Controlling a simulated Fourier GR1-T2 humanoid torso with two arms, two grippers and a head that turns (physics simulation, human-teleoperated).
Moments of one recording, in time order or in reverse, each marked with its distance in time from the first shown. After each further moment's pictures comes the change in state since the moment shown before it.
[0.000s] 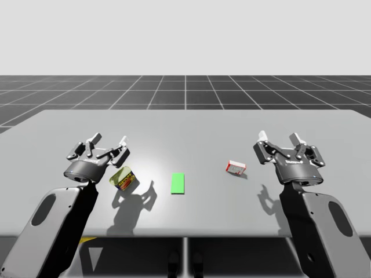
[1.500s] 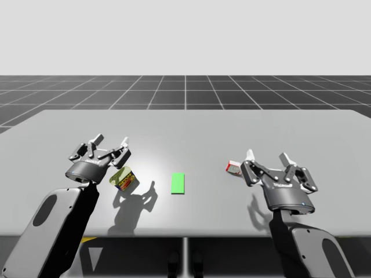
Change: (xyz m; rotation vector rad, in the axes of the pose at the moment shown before) left arm -0.002 -0.002 0.001 -0.018 0.016 0.016; right arm -0.001 0.046 0.059 -0.035 0.137 0.020
